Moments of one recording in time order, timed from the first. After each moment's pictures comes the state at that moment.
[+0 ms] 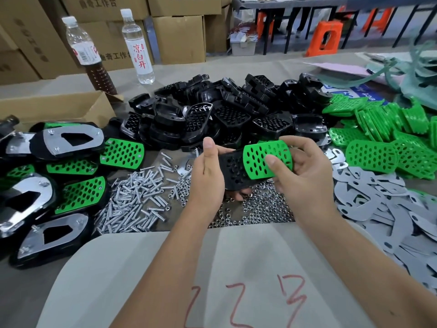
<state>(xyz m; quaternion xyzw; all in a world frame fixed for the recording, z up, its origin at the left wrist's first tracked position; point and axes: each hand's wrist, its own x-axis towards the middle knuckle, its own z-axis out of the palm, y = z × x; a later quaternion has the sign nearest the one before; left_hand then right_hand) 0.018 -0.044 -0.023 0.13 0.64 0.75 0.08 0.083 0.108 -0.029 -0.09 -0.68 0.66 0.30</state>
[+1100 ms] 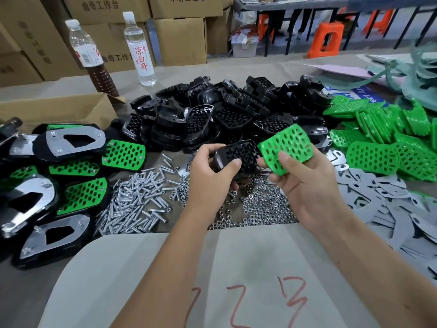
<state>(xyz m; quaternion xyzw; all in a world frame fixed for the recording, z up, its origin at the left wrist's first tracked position) 0.015 -0.046 -0.027 0.09 0.68 0.72 0.02 0.086 0.113 -0.020 -0.02 -0.48 0.85 0.20</state>
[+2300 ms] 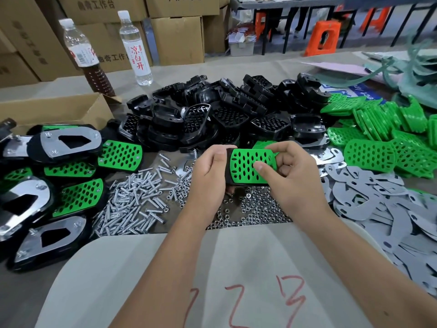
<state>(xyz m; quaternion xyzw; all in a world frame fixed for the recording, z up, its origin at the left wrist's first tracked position) 0.019 -0.045 -0.023 0.15 0.69 0.70 0.05 0.074 0.109 -0.036 -0.09 -0.77 0.57 0.27</state>
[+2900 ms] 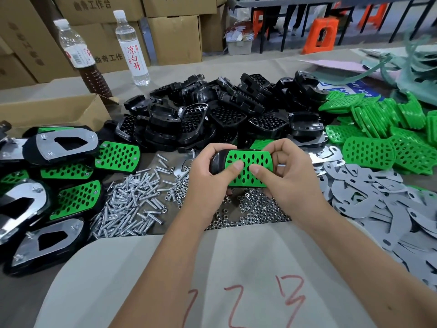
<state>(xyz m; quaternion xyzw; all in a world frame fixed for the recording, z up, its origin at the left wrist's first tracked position) 0.016 -0.049 -0.028 0.17 0.68 0.71 0.05 0.080 0.105 -0.024 -0.05 -0.74 0.63 0.23</state>
